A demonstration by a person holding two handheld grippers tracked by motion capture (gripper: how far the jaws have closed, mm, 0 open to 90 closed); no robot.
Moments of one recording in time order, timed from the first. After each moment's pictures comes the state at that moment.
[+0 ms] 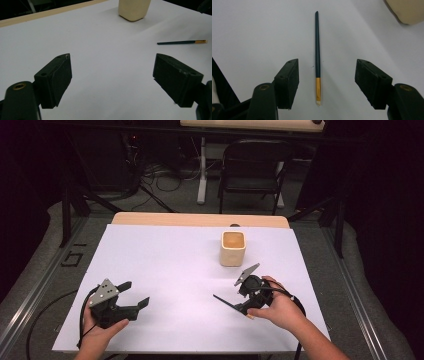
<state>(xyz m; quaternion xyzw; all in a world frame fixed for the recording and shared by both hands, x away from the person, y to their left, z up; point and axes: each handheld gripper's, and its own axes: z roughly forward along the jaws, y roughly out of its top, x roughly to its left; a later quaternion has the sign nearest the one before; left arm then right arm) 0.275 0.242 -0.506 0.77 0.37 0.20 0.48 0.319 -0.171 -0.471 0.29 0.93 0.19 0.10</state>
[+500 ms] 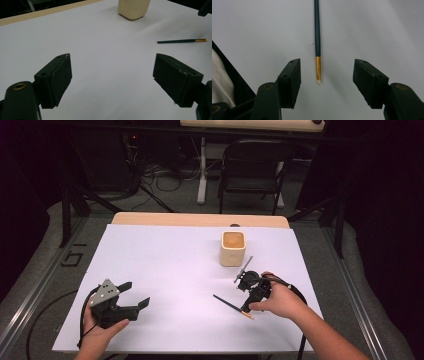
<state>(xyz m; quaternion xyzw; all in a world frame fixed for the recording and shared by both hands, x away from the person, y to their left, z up) 0.276 0.241 -0.508 0.78 0.37 0.19 0.47 0.343 -0.172 -0.475 0.31 0.95 0.09 0.02</state>
